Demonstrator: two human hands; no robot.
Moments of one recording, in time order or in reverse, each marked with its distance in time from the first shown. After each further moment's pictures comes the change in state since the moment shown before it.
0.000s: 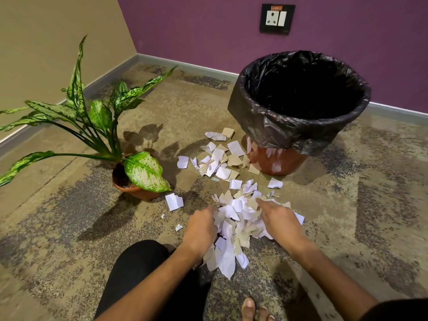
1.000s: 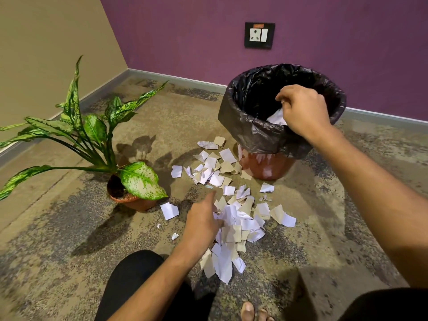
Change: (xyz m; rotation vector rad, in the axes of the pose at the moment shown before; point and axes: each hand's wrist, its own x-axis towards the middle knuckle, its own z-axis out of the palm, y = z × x) left_hand -0.007 0.040 -0.045 -0.186 0.028 0.006; right_hand 0.116 0.014 -0.220 -0.006 0.528 0.105
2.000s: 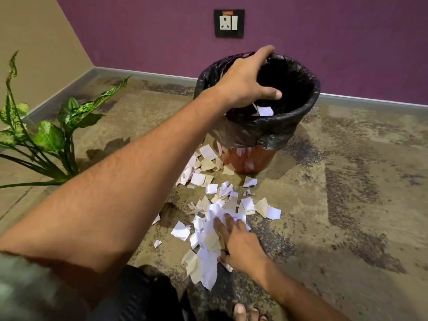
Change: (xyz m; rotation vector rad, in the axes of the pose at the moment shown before) left_hand 0.142 0.215 -0.086 0.068 0.005 0.683; right_hand -0.258 -0.040 0.152 -0.143 -0.849 -0.134
